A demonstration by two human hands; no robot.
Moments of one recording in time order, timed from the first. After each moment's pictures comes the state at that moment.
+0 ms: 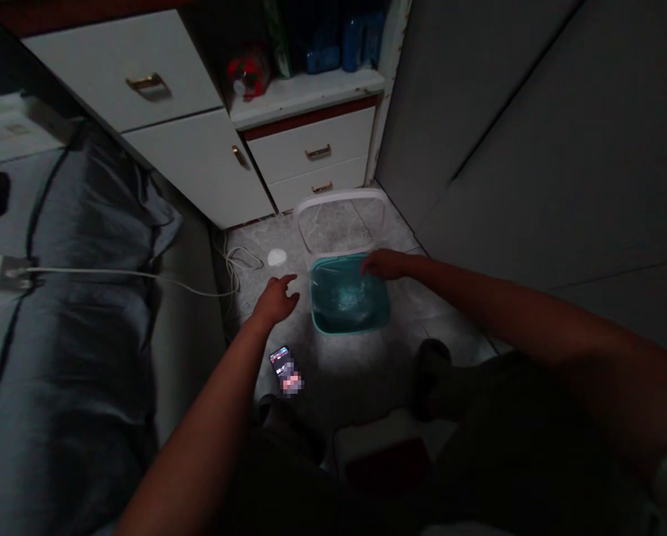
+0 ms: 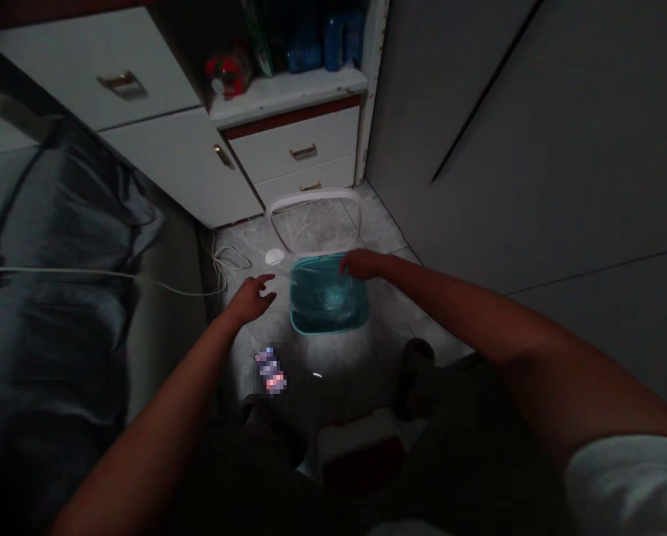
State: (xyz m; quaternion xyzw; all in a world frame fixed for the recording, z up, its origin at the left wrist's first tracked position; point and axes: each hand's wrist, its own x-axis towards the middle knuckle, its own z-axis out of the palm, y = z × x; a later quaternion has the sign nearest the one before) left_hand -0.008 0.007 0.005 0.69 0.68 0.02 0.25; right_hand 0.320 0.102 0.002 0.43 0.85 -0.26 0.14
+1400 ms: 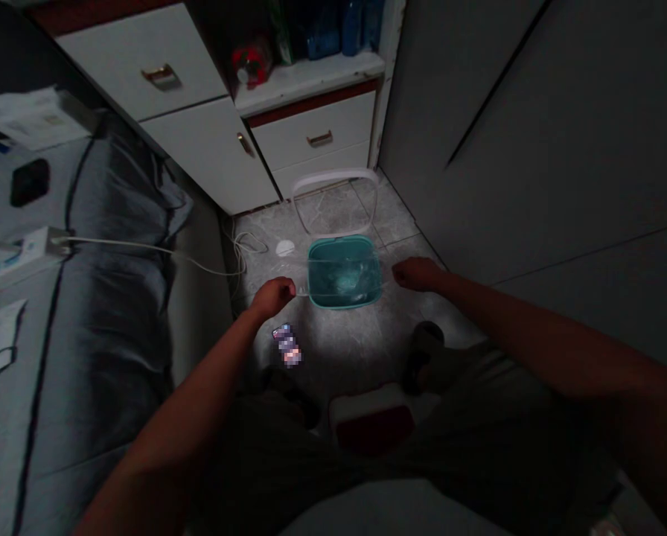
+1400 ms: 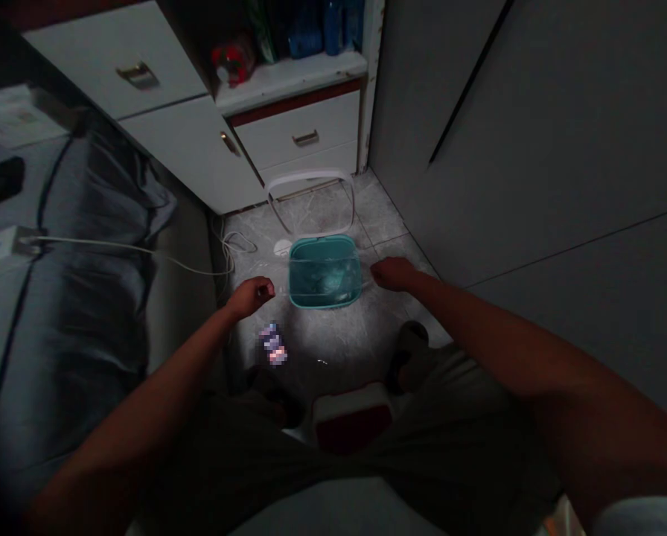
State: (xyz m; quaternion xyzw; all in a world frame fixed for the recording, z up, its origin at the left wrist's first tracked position) left_hand -0.046 -0.033 -0.051 0.77 0.56 0.10 0.29; right_hand 0.404 0.005 -0.015 0.52 0.82 -0.16 0.18
